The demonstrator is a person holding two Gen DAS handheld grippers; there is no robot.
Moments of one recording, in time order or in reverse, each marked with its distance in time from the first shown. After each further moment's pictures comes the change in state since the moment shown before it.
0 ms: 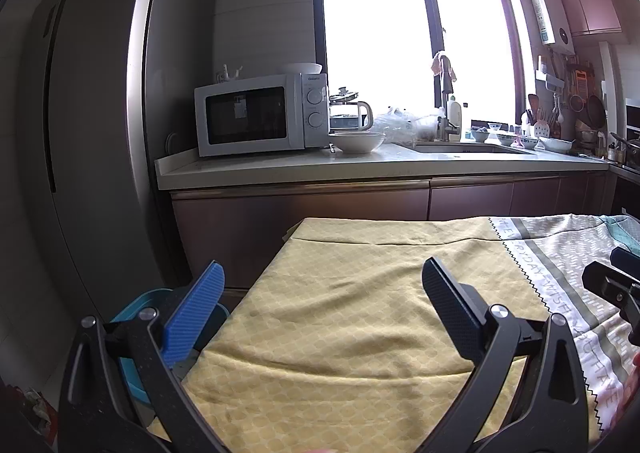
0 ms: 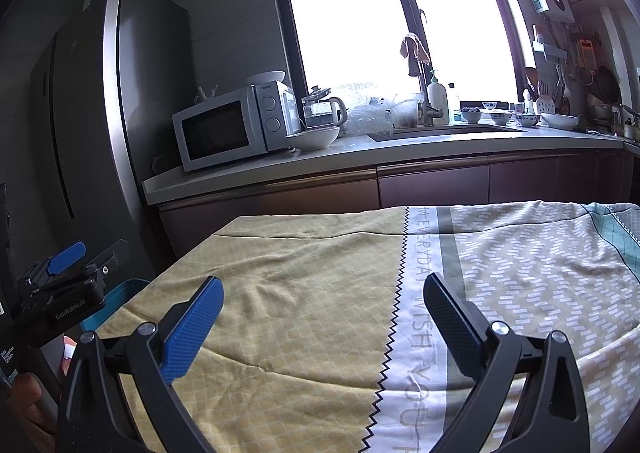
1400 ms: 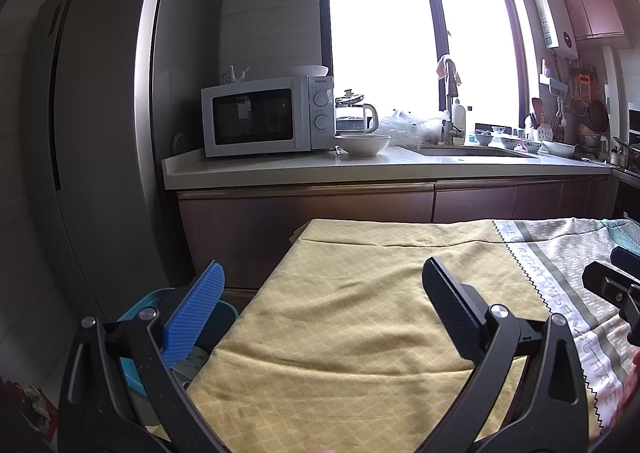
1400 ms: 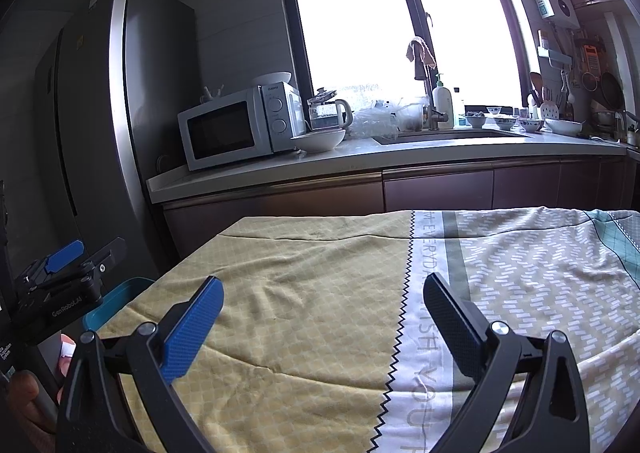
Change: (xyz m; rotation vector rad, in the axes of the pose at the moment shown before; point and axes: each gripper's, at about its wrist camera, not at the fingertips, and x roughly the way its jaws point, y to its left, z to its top) left arm -0.009 0.007 0.002 -0.014 -0.003 0.015; right arm -0.002 0.005 0.001 -0.021 -0.010 0.010
